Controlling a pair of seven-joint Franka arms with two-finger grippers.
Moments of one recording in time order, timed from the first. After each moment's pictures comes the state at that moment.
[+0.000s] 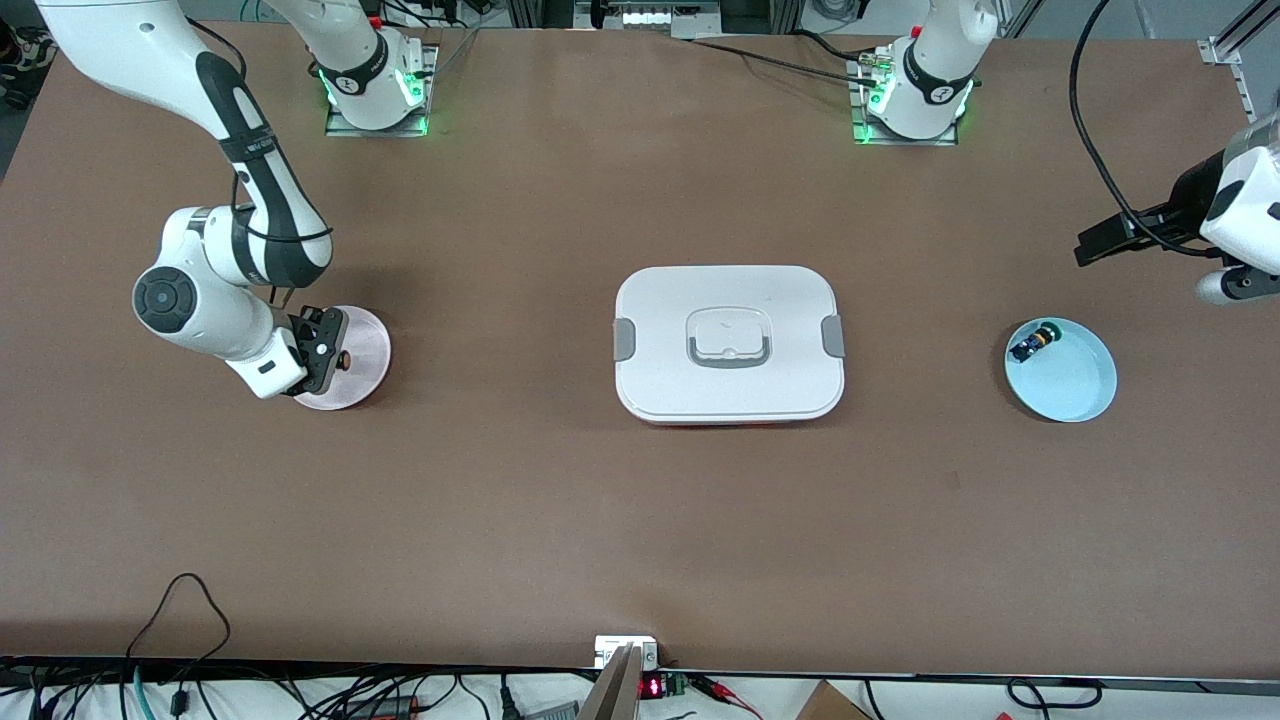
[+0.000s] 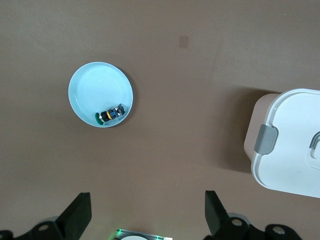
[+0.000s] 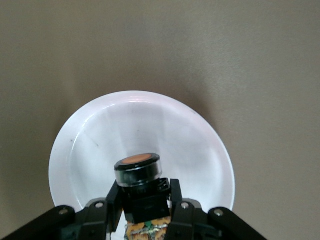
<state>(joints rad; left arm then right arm) -0.07 0.06 0.06 -1.55 0.00 1.47 -0.21 0.02 0.41 0.01 -2.08 -0.02 2.37 -1.33</state>
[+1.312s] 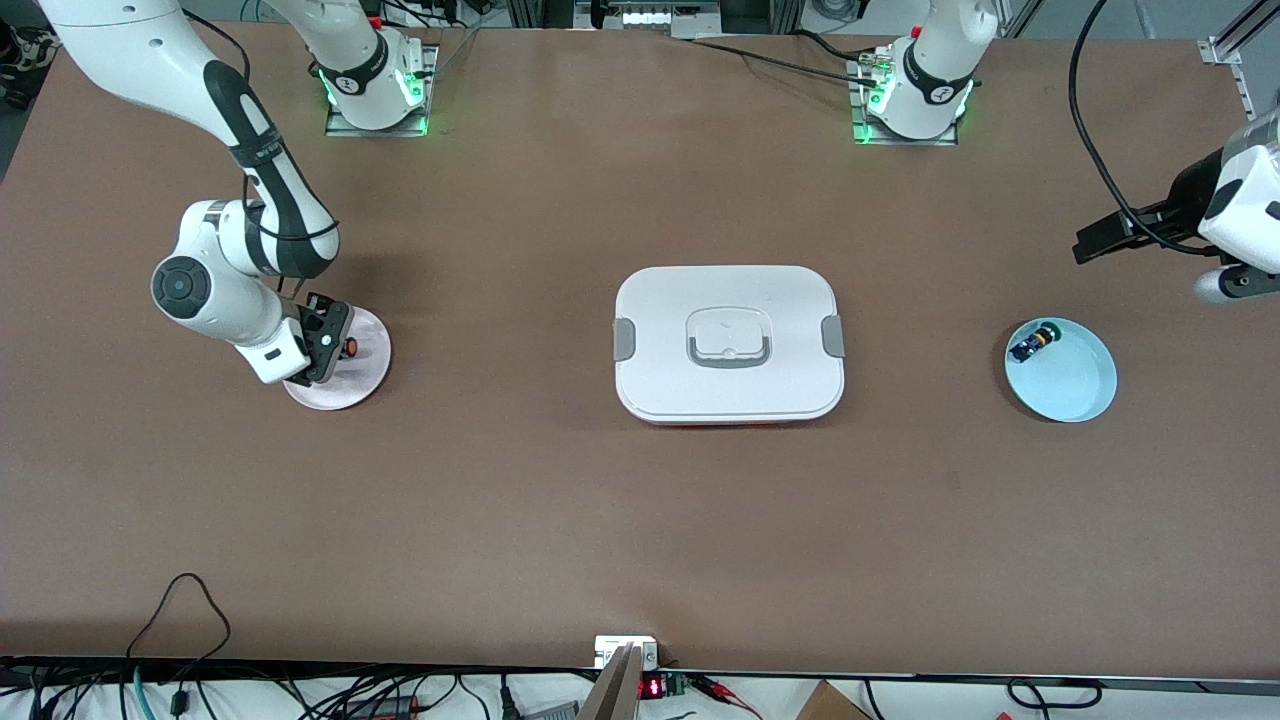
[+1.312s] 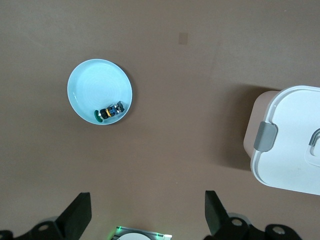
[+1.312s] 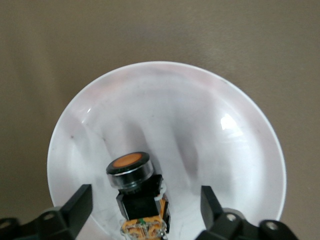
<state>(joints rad) -0.07 0.06 0.06 -1.55 0.00 1.46 -0.21 0.00 0.41 0.01 -2.18 -0.02 2.49 -1.24</state>
